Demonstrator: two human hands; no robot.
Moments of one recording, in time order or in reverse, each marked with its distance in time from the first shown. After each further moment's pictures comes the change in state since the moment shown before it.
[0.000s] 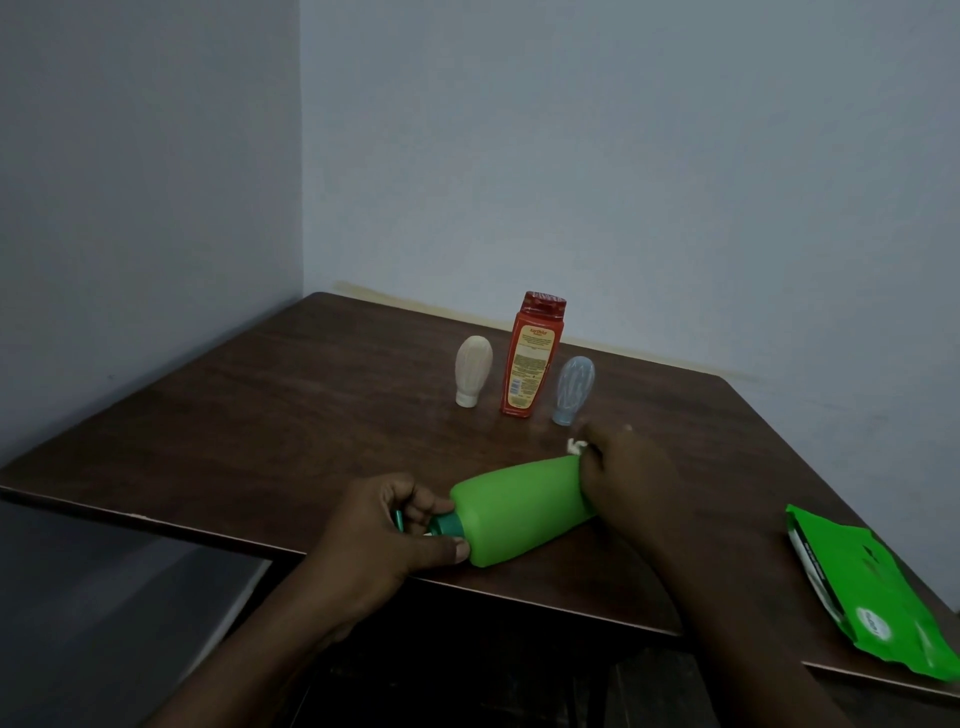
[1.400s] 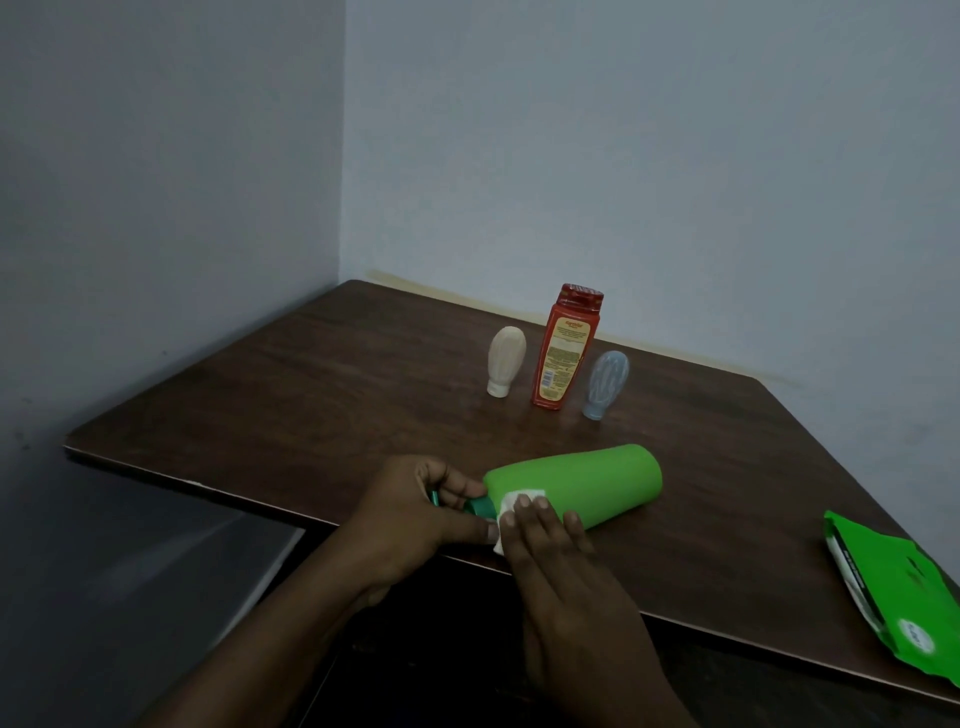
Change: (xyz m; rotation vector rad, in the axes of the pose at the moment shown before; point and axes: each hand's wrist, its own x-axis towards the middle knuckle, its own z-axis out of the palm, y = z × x) left_hand 0.001 0.006 -0.004 -0.043 -0.027 -0.090; right_hand -0.122 -0.063 0.037 -0.052 0.048 -0.585
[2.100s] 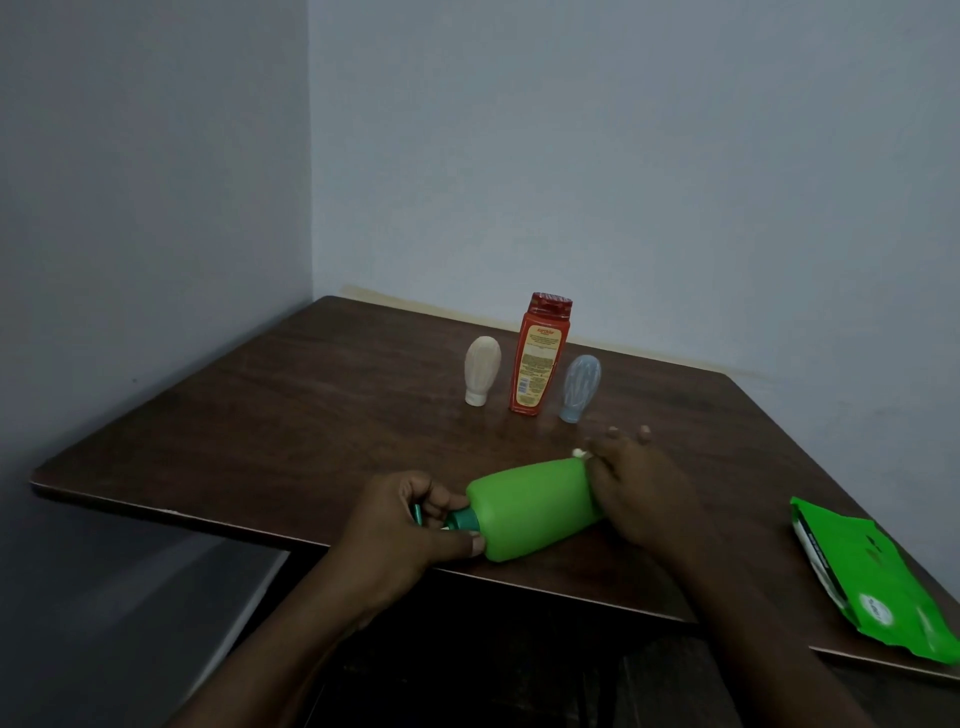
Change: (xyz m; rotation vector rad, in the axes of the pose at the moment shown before) left_hand -0.004 -0.001 0.007 0.093 0.013 0.078; right_hand 0.053 0.109 -0.042 0.101 -0.222 0.566
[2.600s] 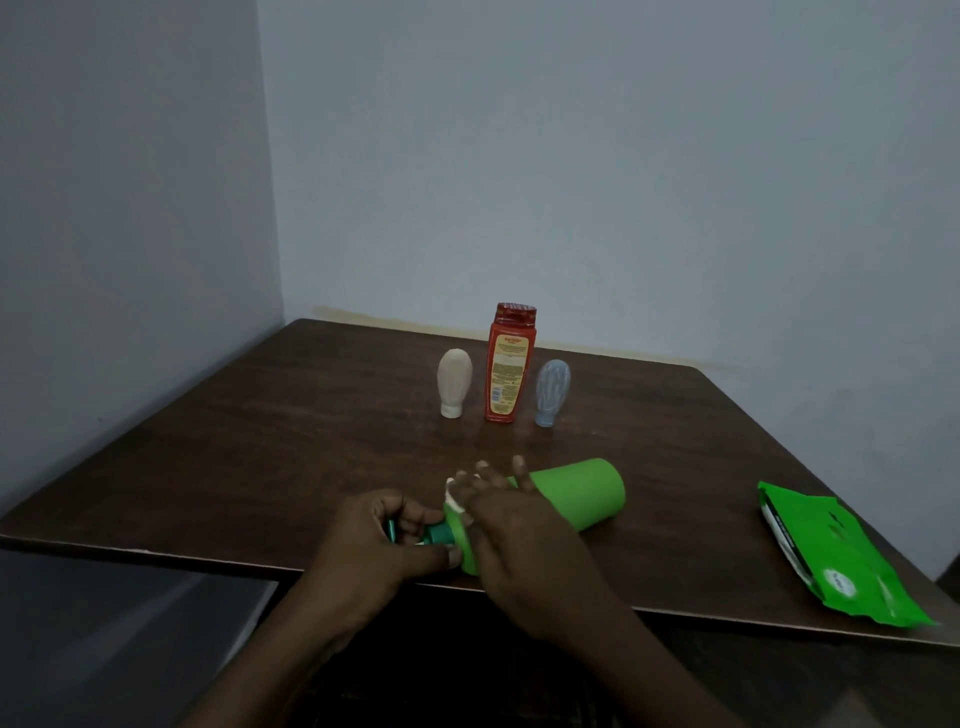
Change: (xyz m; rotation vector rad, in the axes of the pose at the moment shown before) left_hand -0.013 -0.003 -0.013 -0.028 -0.018 -0.002; right_hand -0.055 -0.087 0.030 0.136 0.033 -0.365
